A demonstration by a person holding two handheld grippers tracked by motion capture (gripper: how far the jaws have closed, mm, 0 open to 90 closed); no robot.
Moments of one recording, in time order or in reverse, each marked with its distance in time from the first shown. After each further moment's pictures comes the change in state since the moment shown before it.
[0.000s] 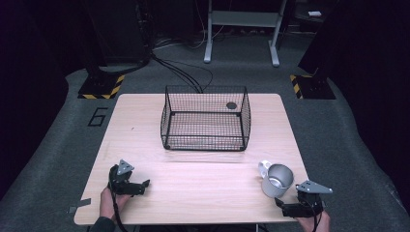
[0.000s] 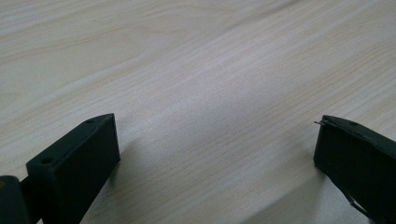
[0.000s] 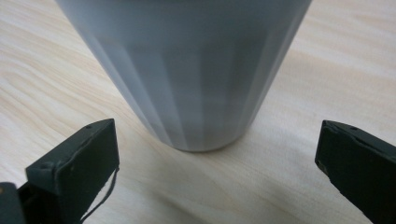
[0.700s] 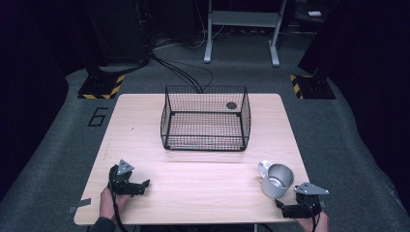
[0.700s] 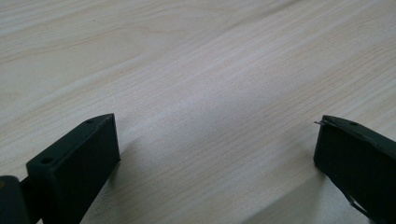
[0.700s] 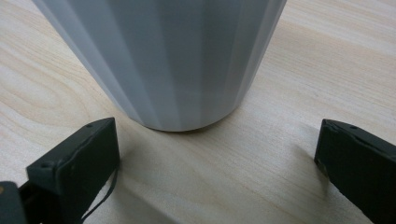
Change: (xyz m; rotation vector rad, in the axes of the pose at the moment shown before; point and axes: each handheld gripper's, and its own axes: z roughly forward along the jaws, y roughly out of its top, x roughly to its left) left arm 0.000 0.000 0.000 -0.002 0.001 -0.002; right arm -0.010 -0.017 0.017 0.022 -0.017 -0.042
